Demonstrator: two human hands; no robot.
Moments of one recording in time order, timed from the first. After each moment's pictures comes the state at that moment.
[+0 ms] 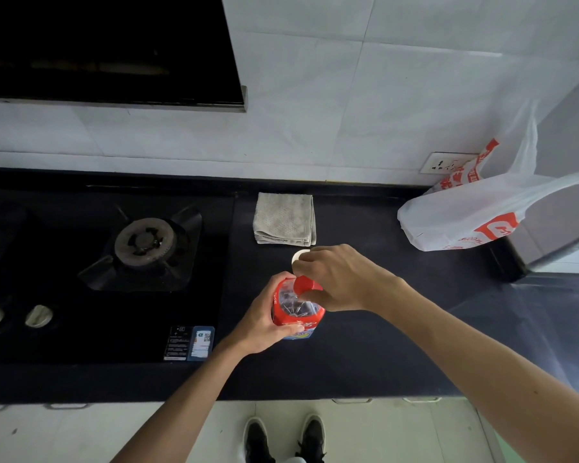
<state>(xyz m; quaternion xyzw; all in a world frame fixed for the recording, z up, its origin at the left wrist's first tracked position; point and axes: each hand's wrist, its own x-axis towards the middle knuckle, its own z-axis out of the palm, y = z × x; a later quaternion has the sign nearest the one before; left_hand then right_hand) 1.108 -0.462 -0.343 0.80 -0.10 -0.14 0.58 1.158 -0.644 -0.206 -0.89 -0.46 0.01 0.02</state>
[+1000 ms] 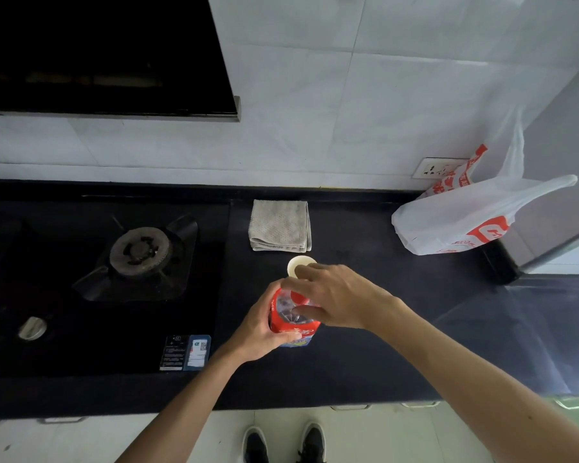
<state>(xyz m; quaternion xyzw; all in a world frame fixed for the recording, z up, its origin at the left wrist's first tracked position) 1.109 -0.465 -0.341 0.78 -0.10 -0.16 0.59 1.145 -0.655 -0.225 -0.89 -0.46 -0.01 0.05</state>
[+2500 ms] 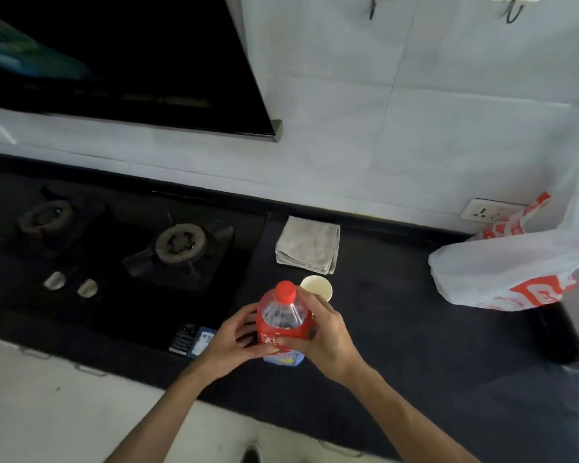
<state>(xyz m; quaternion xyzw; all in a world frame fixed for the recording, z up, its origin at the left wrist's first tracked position) 1.066 -0.449 -0.333 0.72 0.10 -0.11 0.68 1.119 -0.662 -0.284 -0.80 -0.28 0.08 0.52</state>
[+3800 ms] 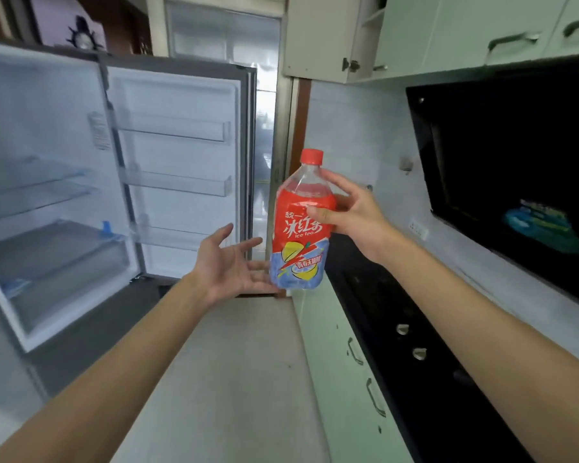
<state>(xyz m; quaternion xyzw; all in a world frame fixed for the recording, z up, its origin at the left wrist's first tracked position) 0.579 -0.225 -0.046 0.28 0.31 0.44 0.80 0.805 -0.254 0.040 -0.42 -0.64 0.40 0.50</state>
